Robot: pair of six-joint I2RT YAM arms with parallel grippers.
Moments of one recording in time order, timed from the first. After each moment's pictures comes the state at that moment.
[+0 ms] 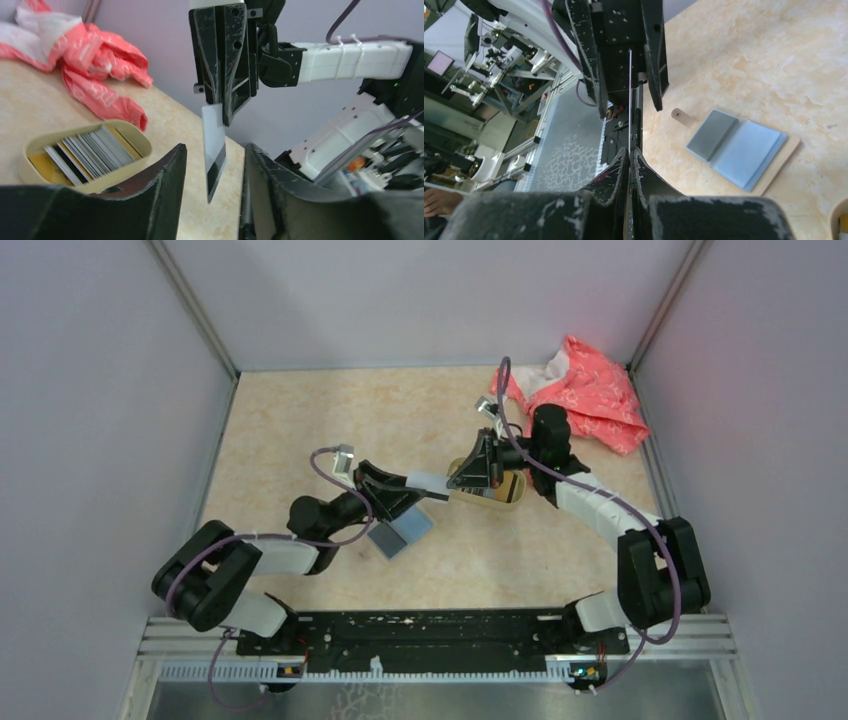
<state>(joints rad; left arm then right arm) -0.62 1.45 0.32 1.53 0.49 -0.82 0.31 1.40 0.82 0.51 -1.34 0.58</state>
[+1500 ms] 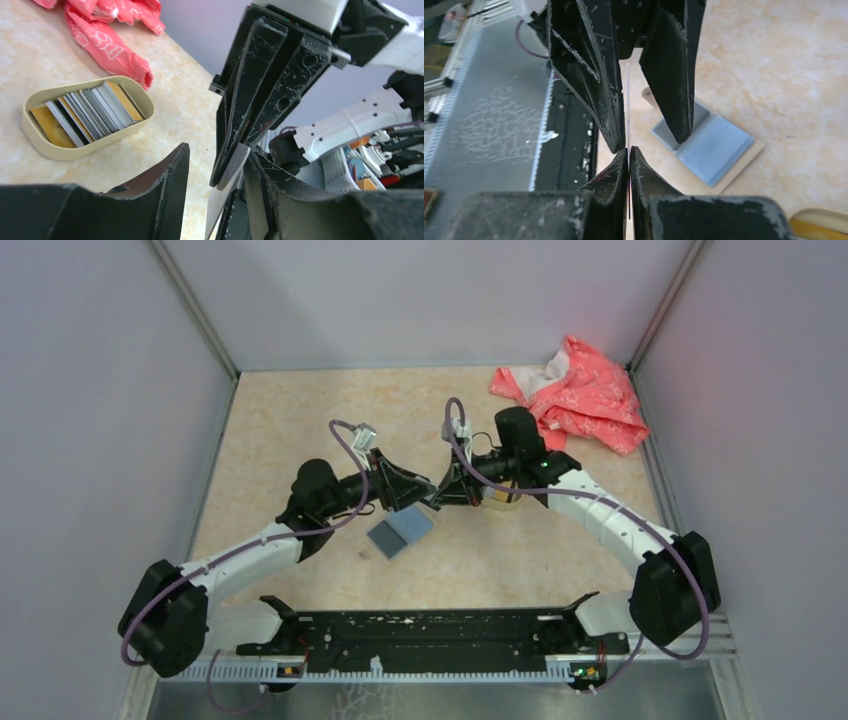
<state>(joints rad) -0.65 1.18 0.58 0.70 0.53 -0.69 0.54 1.32 1.01 -0.26 -1.00 -0.21</state>
